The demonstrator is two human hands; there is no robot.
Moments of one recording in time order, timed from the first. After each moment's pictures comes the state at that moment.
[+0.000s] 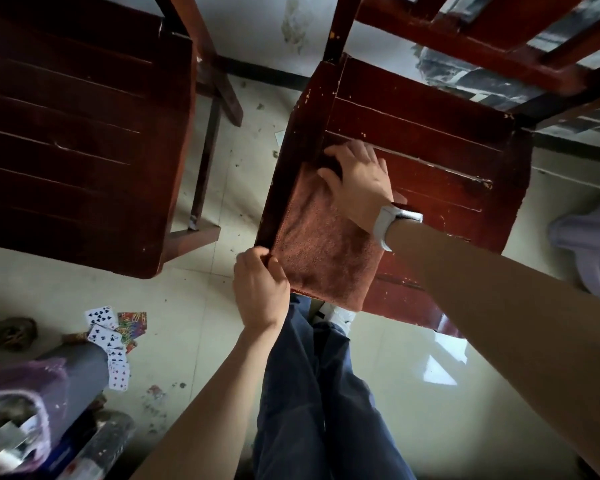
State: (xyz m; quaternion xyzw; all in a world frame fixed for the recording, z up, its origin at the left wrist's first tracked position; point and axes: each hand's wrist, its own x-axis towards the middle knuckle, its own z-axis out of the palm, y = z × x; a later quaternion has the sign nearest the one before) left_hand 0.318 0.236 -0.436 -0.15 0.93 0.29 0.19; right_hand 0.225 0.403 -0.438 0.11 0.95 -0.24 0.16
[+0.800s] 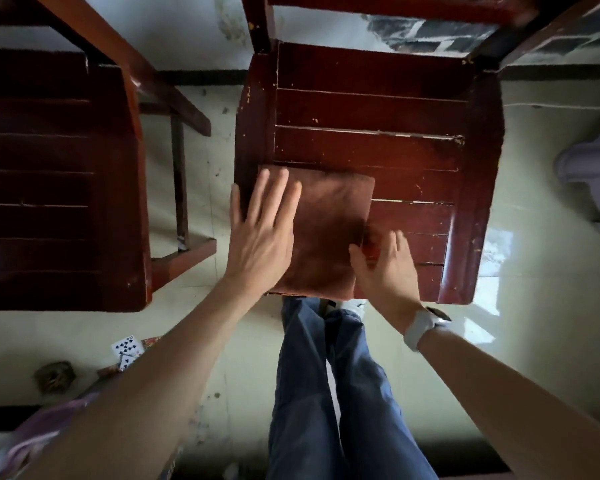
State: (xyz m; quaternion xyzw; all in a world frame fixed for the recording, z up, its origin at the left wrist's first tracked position) left_hand 0.255 0.265 -0.438 0.37 0.91 0.07 0.16; right_hand 0.374 0.414 -0.430 0.36 0.87 -0.32 0.12
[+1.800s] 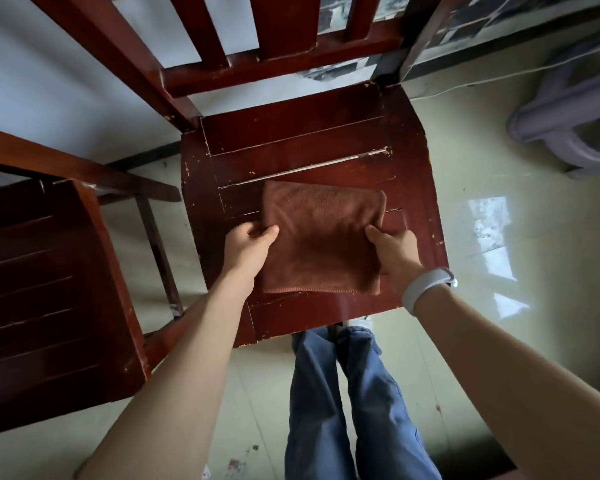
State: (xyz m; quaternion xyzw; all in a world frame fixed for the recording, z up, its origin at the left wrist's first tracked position) left_hand 0.219 0.341 -0.443 -0.10 0.82 0.38 0.42; right_hand 0.357 0.486 -0.439 0.69 0.48 -0.53 0.06
